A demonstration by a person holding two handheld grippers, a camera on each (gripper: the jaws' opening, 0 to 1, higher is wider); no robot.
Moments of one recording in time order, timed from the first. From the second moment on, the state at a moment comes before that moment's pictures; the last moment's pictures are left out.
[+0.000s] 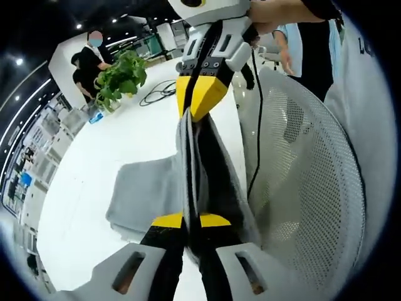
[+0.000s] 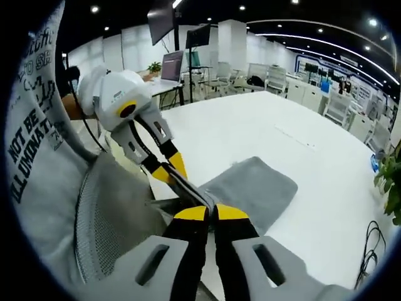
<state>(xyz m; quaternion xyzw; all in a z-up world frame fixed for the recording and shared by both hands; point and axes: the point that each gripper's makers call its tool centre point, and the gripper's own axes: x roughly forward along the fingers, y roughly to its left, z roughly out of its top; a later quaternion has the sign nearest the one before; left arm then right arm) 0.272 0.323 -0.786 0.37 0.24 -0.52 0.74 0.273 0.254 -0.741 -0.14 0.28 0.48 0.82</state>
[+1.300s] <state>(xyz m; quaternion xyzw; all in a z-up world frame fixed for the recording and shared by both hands) 0.462 0.321 -0.838 0.23 0.29 -0.52 0.77 0.471 0.243 -0.803 0.10 0.39 0.41 0.82</state>
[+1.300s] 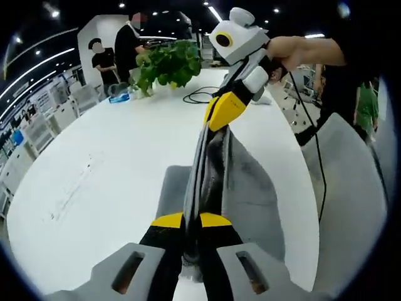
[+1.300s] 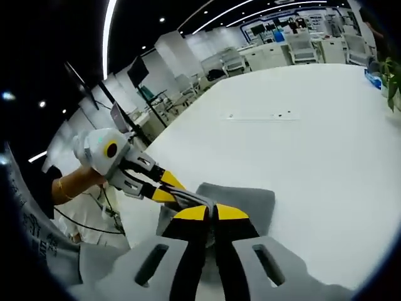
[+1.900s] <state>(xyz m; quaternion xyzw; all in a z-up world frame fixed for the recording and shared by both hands) 0.478 0.354 -0.854 0.15 0.32 -0.45 0.82 0.499 0.232 -0.852 0.10 0.41 0.38 0.82</state>
